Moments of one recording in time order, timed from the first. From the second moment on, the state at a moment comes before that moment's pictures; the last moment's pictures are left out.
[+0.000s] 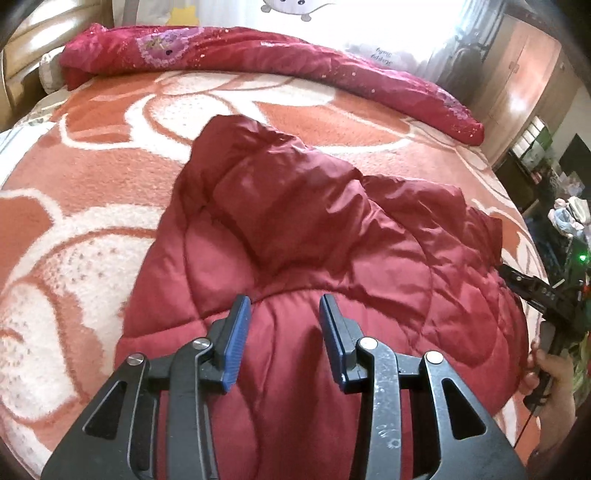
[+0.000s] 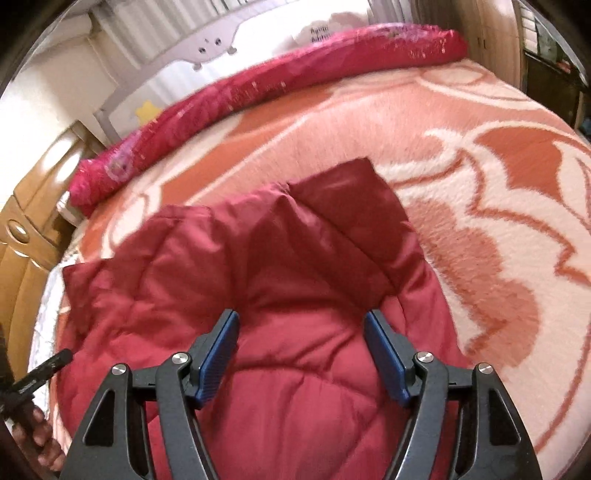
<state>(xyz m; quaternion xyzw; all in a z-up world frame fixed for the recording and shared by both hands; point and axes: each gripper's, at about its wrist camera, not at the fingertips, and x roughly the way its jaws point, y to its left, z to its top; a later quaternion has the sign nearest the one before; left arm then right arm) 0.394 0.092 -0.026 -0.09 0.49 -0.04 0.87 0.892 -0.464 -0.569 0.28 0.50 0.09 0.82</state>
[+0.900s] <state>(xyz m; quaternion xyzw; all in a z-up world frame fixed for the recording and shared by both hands) 0.338 0.159 -0.031 -0.16 0.47 -0.04 0.87 0.780 -0.507 -0.553 0.29 0.48 0.12 0.82</state>
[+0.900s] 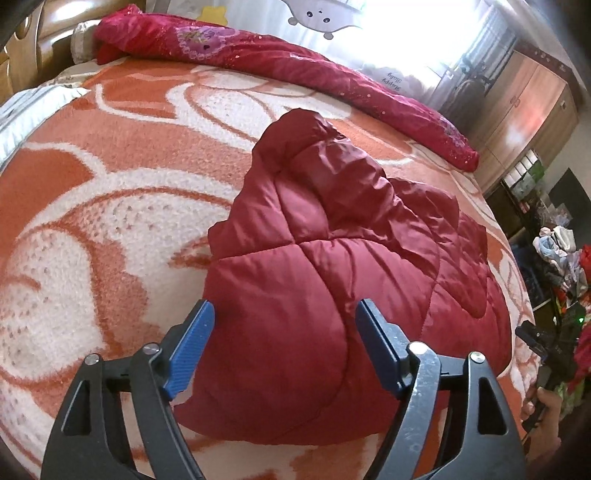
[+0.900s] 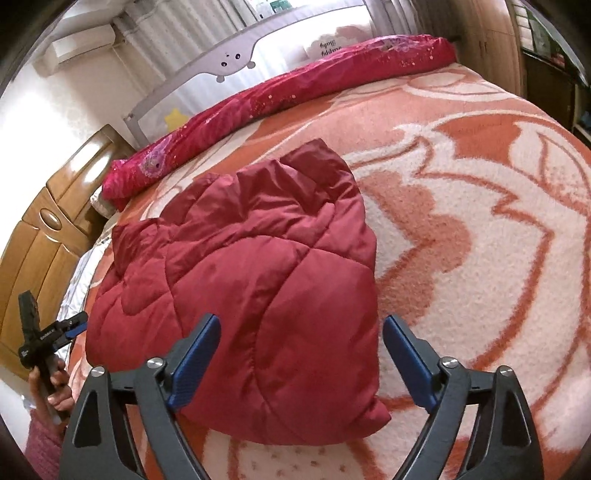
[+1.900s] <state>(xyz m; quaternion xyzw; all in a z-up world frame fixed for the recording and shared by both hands) 0.384 0.182 -0.103 -0.30 0.52 -0.15 0.79 0.846 -0.500 -0.652 0.46 0.54 0.22 0.67</state>
